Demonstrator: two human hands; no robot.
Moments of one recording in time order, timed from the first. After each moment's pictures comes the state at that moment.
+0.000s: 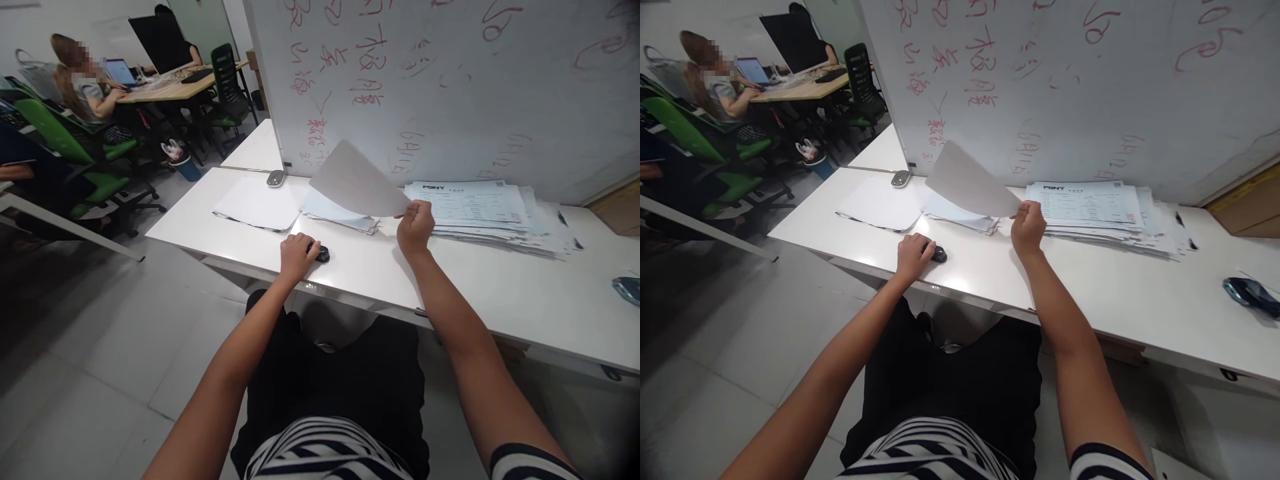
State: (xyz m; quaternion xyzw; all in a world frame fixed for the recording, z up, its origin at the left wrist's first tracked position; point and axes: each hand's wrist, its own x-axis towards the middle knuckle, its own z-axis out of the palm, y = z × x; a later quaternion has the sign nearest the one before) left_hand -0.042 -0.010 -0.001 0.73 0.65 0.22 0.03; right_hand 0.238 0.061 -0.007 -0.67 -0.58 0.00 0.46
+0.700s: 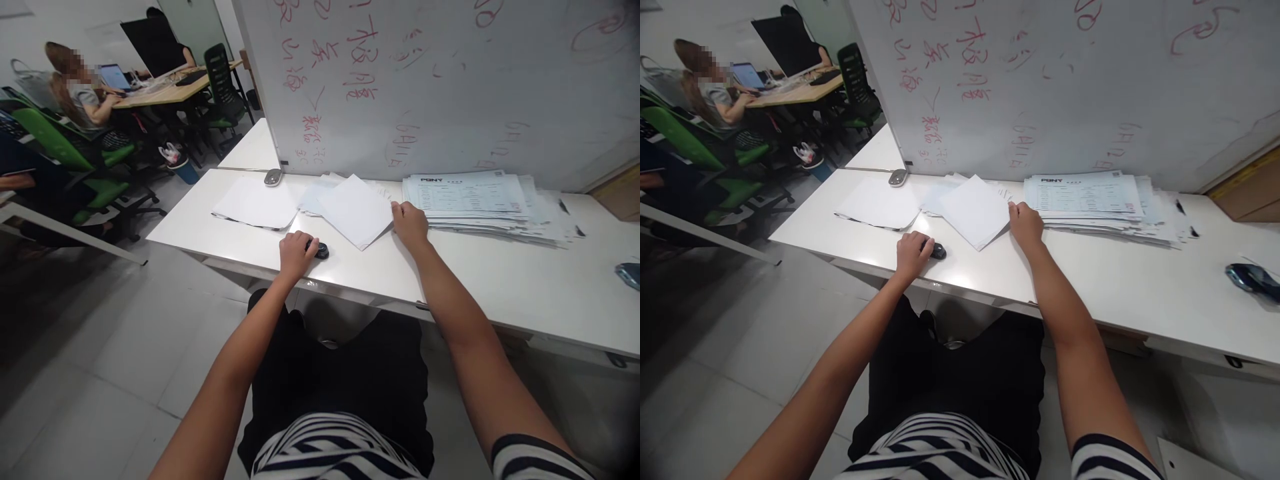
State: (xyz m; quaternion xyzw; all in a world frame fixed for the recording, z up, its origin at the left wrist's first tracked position) left_hand -0.042 -0.011 -0.001 0.73 0.65 0.23 0.02; right_hand 0.248 0.068 -0.008 -0.75 -0.59 0.09 0.30
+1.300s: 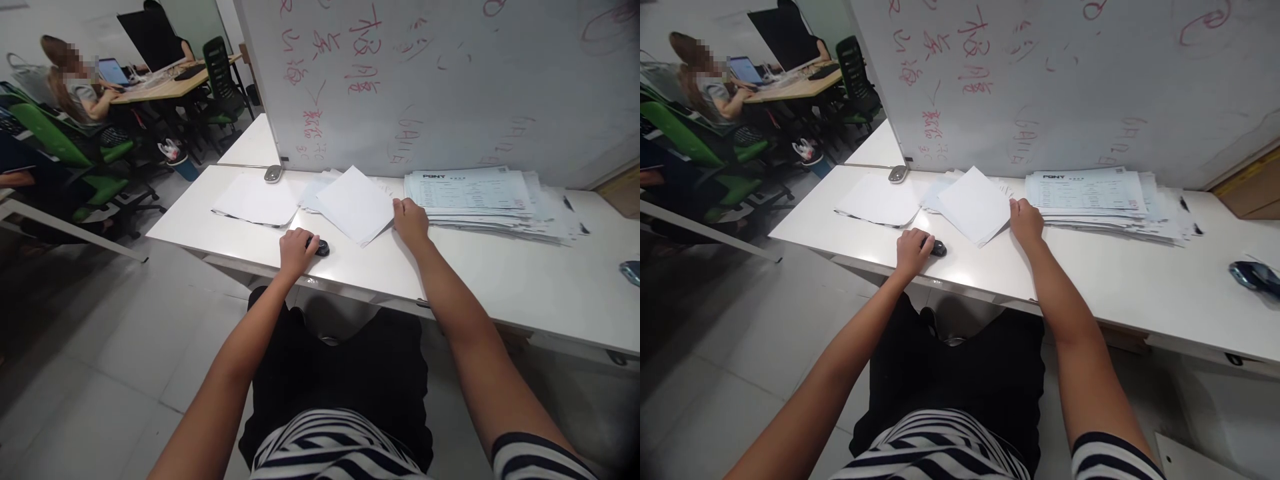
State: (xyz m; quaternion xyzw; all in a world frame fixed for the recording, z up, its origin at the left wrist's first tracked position) left_hand -0.042 -0.011 -0.001 0.73 0.65 0.22 0.03; right_hand 0.248 0.069 -0.013 -0.74 -0.60 0.08 0.31
